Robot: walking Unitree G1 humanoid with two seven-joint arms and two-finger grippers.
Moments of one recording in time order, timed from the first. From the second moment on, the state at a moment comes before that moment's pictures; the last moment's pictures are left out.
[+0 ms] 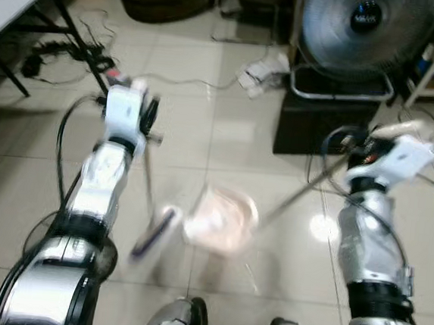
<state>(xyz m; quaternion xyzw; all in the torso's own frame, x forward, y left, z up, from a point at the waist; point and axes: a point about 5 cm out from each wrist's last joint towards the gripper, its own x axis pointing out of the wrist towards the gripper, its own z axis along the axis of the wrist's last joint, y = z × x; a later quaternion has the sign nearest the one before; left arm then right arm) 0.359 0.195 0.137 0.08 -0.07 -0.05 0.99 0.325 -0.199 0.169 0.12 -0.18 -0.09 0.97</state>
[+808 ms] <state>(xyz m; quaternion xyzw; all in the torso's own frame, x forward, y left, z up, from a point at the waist) 0.284 0.211 0.084 0.09 -0.02 -0.02 1.00 0.335 -0.185 0.249 0.25 -0.21 -0.02 0.94</state>
